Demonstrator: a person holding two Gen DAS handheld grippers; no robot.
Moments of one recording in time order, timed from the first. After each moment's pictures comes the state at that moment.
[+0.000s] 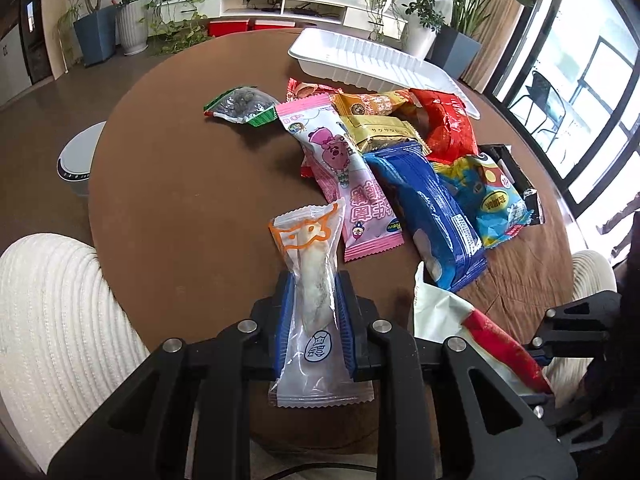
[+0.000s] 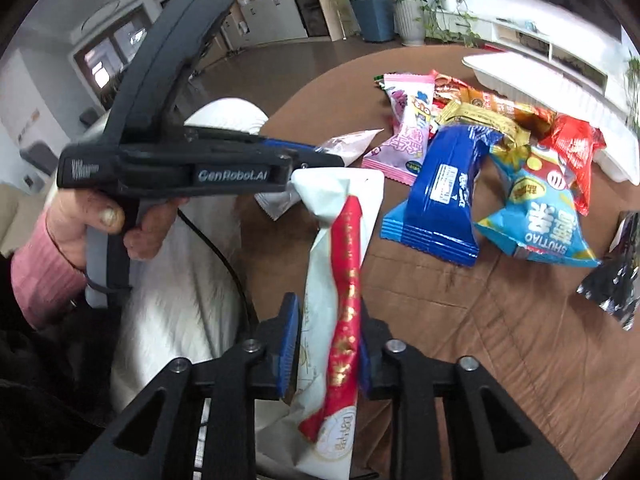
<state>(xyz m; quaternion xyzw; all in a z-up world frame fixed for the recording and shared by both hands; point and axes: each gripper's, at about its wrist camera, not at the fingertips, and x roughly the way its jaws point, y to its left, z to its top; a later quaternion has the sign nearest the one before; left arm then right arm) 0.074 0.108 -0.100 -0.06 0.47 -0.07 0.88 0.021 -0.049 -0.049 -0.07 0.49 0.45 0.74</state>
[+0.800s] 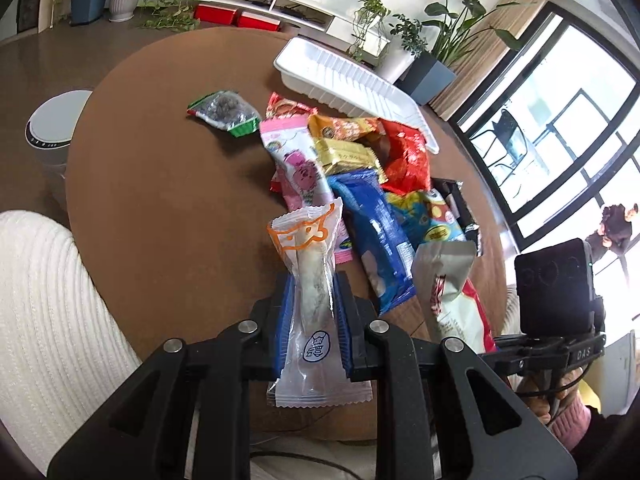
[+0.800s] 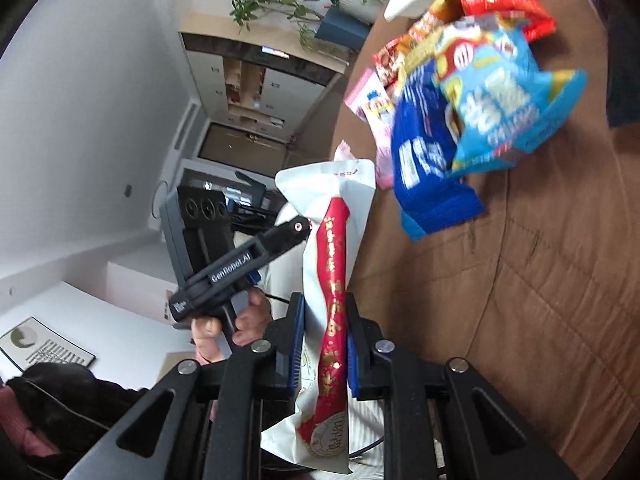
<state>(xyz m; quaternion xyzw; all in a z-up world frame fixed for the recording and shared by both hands) 0.072 0.129 -0.077 -0.17 0.46 -0.14 0.86 0.076 -0.127 -0.089 0.34 0.53 0.50 0.60</state>
